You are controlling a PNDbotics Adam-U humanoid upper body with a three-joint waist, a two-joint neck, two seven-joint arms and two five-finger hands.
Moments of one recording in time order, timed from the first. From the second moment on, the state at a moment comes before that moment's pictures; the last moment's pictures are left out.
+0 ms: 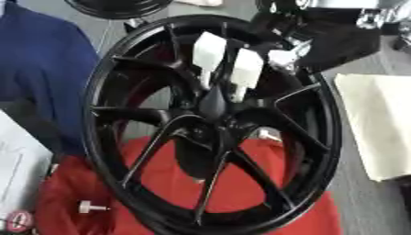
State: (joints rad) left arm -0.19 0.57 0.07 -1.94 0.47 0.06 0.27; right arm -0.92 -1.04 0.55 -1.99 -0.05 0.55 0.45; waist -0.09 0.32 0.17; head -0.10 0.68
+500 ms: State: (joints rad) left arm -0.19 0.57 0.07 -1.94 0.46 0.06 0.27; right arm -0.91 -1.04 0.57 -1.99 -0.05 0.53 0.37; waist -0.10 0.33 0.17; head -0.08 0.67
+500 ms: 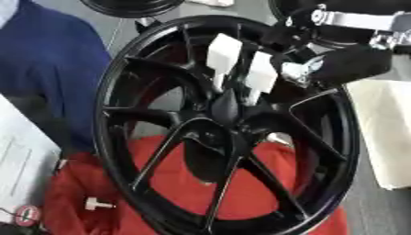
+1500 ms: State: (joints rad) left arm -0.18 0.57 0.06 -1.93 0.45 0.07 0.26; right arm -0.90 -1.02 0.62 -1.99 0.11 0.56 0.32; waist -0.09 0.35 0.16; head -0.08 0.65
